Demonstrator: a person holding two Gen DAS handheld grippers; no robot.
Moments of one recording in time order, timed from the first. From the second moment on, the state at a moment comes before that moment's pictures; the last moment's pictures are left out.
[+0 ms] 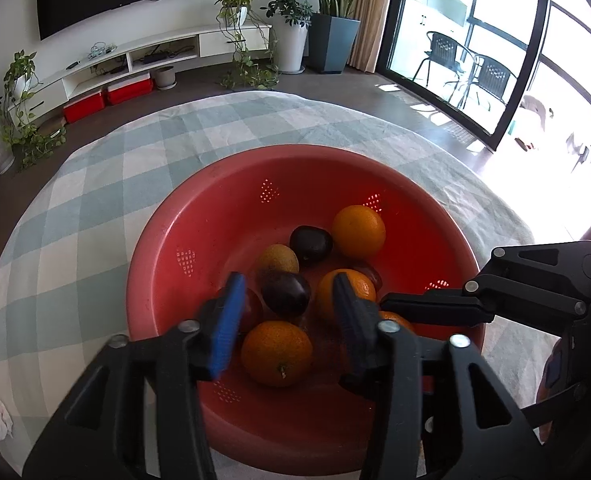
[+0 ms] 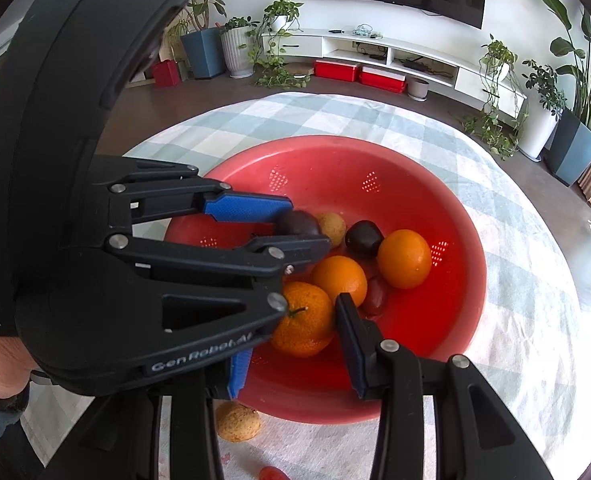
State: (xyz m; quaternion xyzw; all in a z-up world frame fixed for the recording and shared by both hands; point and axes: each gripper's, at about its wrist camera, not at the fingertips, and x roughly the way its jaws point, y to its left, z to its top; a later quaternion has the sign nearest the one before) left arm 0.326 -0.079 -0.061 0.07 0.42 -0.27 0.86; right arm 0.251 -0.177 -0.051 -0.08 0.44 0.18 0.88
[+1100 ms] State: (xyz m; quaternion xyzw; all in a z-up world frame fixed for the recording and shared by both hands) left arm 0.175 -0.019 -0.019 0.08 0.33 -0.16 0.93; right arm 0.121 -0.220 -0.025 0.03 0.35 0.14 0.93
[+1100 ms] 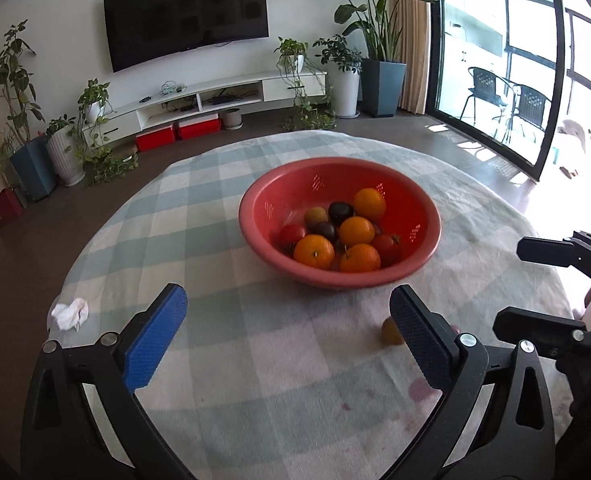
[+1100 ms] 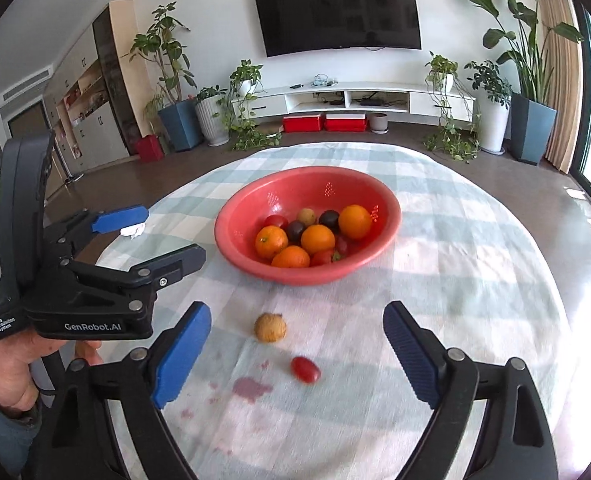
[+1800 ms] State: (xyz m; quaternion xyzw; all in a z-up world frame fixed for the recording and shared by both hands) left arm 0.110 -0.018 -0.042 0.05 0.37 -0.10 0.92; right arm 0.063 -0.234 -0.046 0.06 0.37 0.09 0.92
